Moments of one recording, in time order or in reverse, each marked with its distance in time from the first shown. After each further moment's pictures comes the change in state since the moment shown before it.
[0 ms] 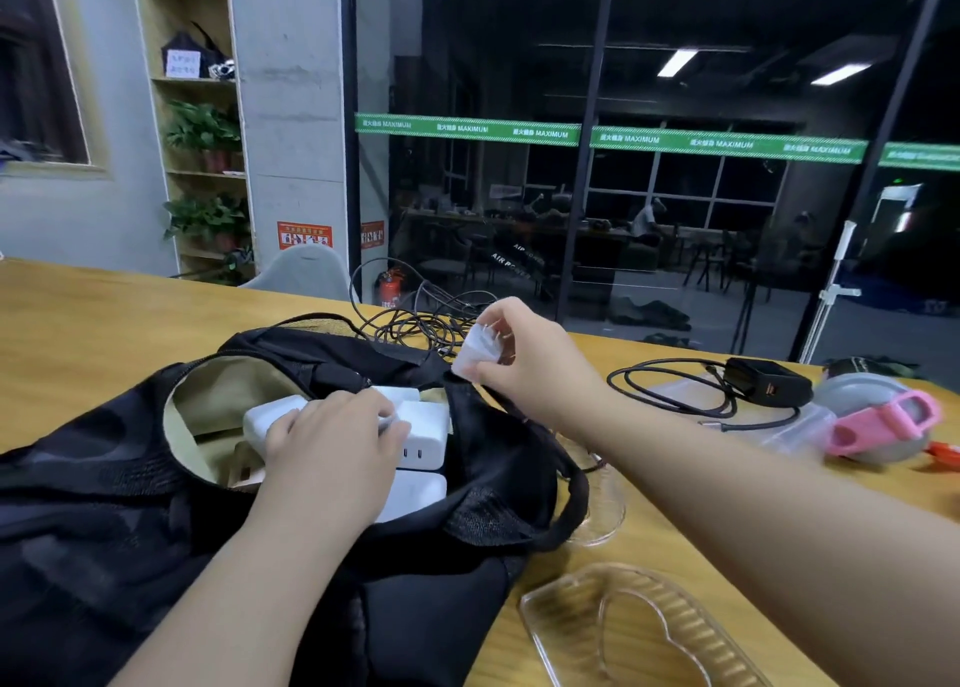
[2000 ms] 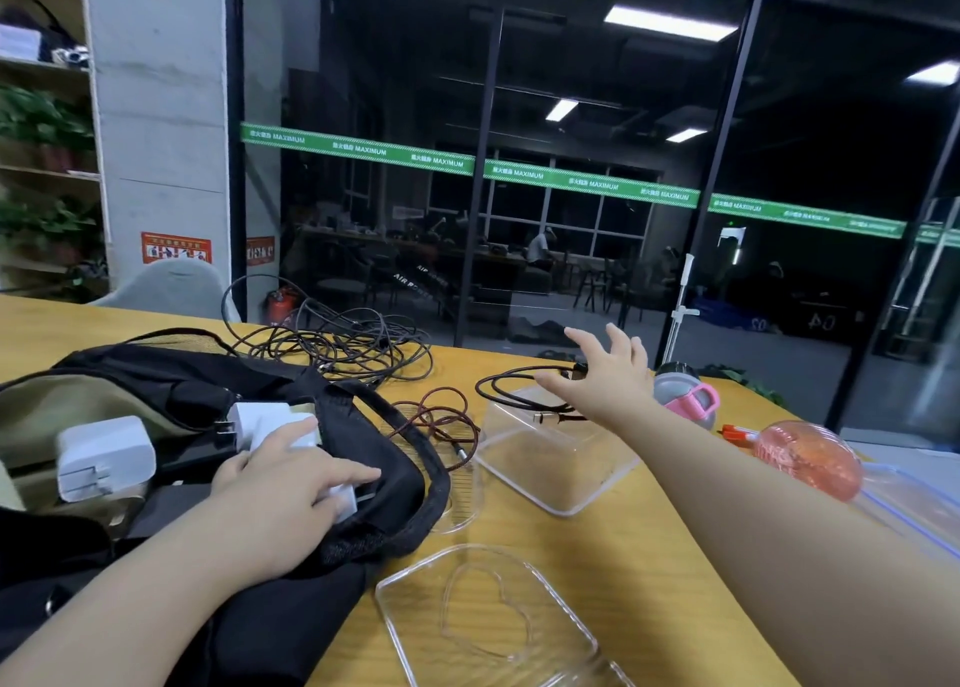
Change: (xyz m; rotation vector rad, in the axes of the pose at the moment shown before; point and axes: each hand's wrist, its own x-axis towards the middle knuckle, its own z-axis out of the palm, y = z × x) left_hand -0.030 0.037 -0.002 -0.116 -0.452 0.335; right_hand -0.063 0.106 -0.115 -0.485 0.119 0.618
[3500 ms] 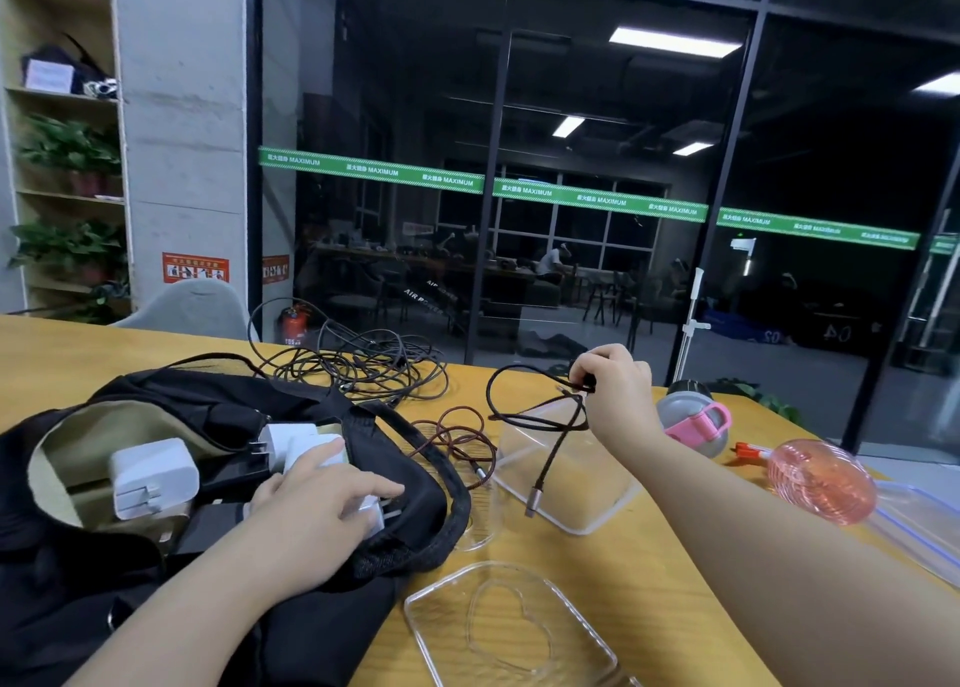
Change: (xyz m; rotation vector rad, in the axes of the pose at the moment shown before) left_hand 0.001 -0.008 0.002 -0.138 0.065 0.034; right_hand -0.015 -0.014 -0.001 0.194 0.259 -0.171
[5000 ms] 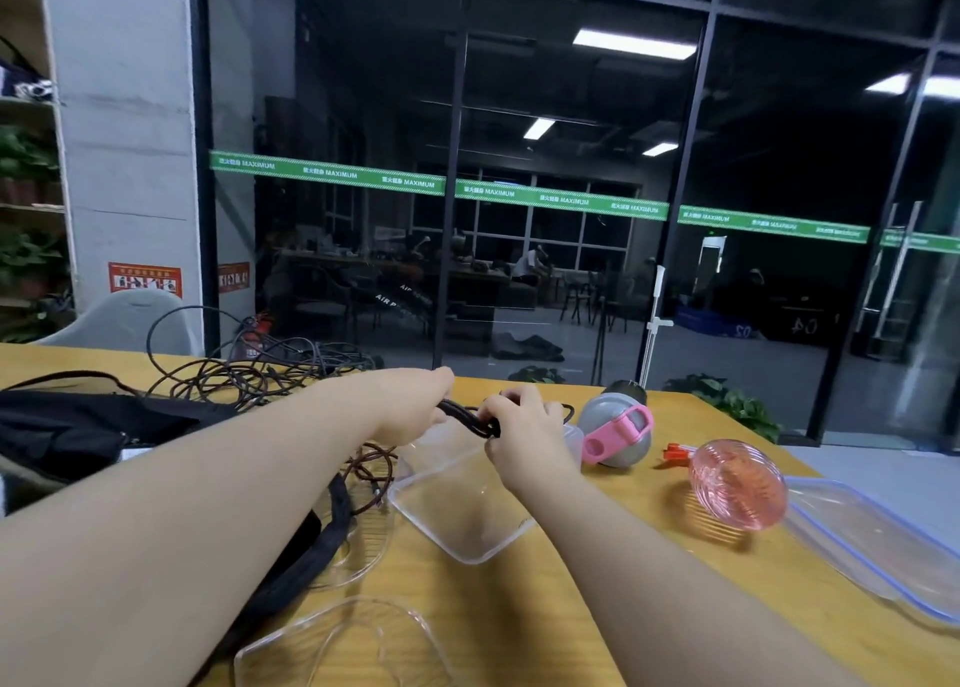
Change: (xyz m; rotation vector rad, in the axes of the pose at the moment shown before) left_hand 0.136 0.144 0.018 0.434 -0.237 0.296; right_hand -0.015 0.026 -0.001 -0.120 -0.285 0.014
